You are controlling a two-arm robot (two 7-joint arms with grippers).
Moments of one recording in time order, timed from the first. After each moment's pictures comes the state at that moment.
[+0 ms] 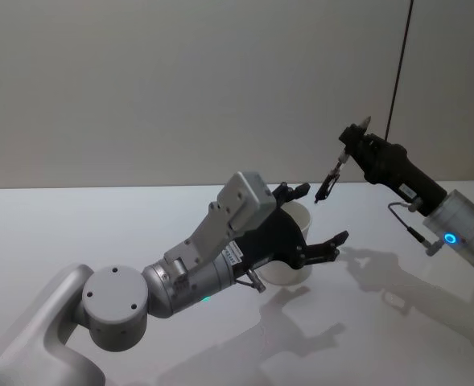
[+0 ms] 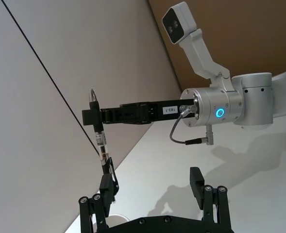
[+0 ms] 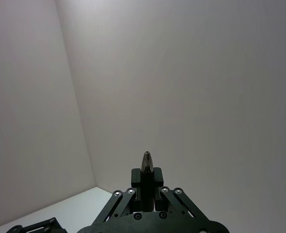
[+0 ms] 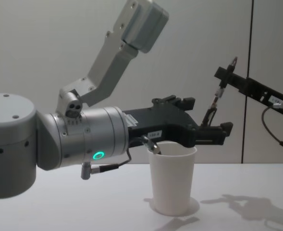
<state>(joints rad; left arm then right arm) -0.46 0.23 0.46 -1.35 -0.09 -0.11 -0.59 0.74 0.17 -0.23 -0.65 0.74 -0.28 1.04</state>
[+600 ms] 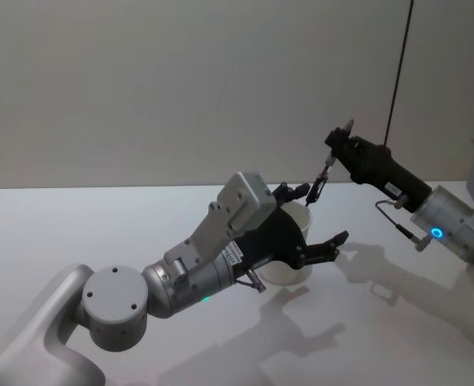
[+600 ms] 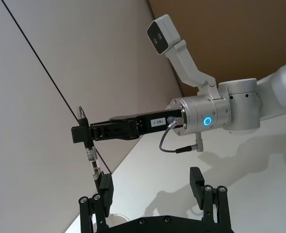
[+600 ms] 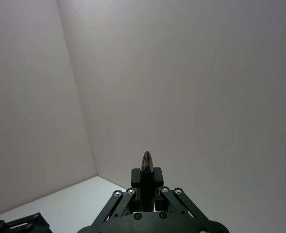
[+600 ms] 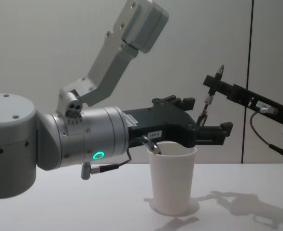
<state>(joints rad) -0.46 0.23 0.46 -1.35 -0.09 -0.11 -0.59 0.88 0.12 -0.25 -0.39 0.71 -0.34 1.11</state>
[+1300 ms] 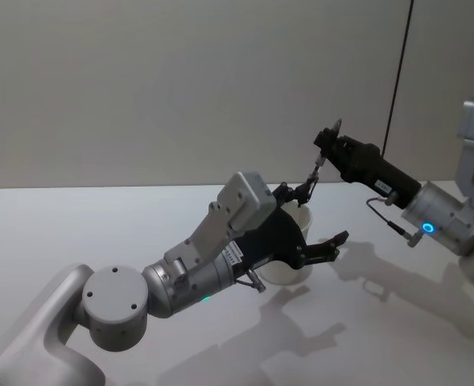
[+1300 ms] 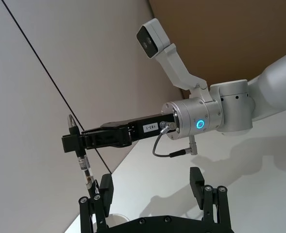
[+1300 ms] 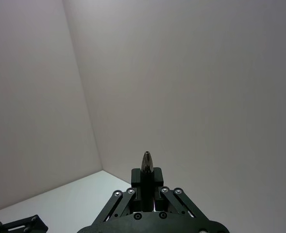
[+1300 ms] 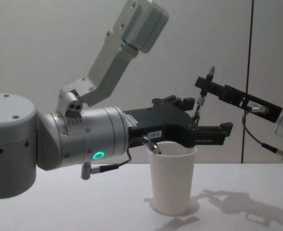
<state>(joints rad) -0.46 0.23 0.46 -1.35 -0.09 -0.11 -0.59 1.00 0.08 -0.26 -0.18 0.69 -0.38 1.19</state>
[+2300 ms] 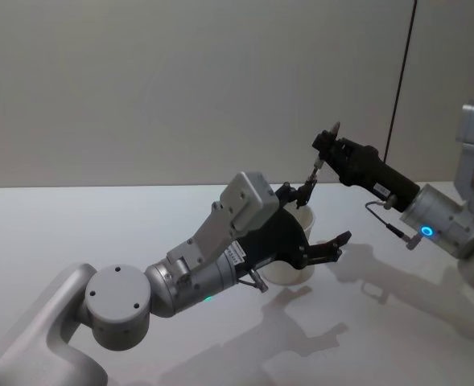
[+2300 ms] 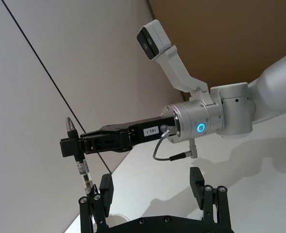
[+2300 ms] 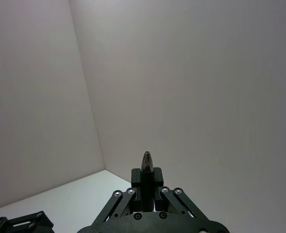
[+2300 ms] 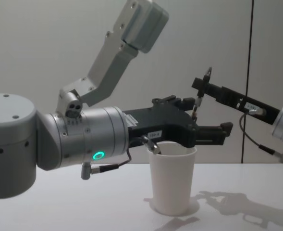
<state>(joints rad) -0.46 0.23 0.46 -1.35 -0.09 -0.11 -0.59 1.03 0.06 -0.23 -0.12 0.67 -0.42 1.23</state>
